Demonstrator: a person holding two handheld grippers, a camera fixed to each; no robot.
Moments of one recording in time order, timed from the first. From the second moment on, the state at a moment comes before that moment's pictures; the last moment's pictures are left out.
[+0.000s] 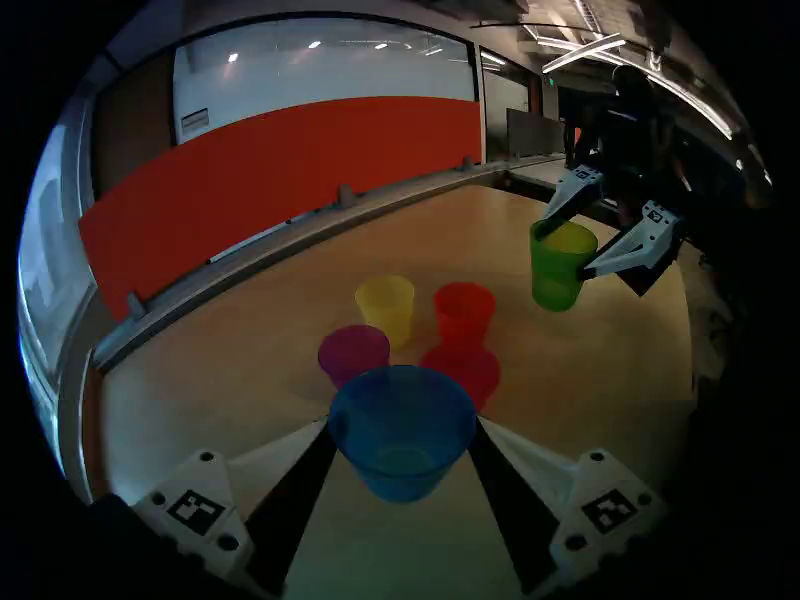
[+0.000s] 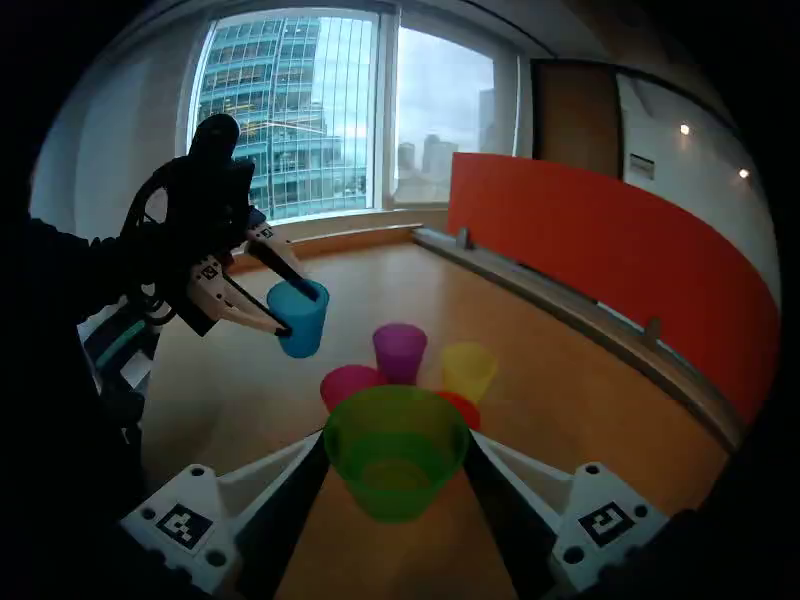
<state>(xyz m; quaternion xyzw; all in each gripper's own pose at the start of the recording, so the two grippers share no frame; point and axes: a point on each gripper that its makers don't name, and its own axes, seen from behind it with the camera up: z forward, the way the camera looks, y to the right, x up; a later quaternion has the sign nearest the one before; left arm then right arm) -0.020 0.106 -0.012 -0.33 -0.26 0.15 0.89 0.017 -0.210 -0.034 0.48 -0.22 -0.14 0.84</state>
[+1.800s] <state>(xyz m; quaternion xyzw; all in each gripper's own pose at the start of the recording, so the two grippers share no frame) -0.104 0.102 -0.026 -0.36 -0.34 0.16 0.86 -0.058 -0.206 -0.045 0.48 -0.28 -0.15 0.82</state>
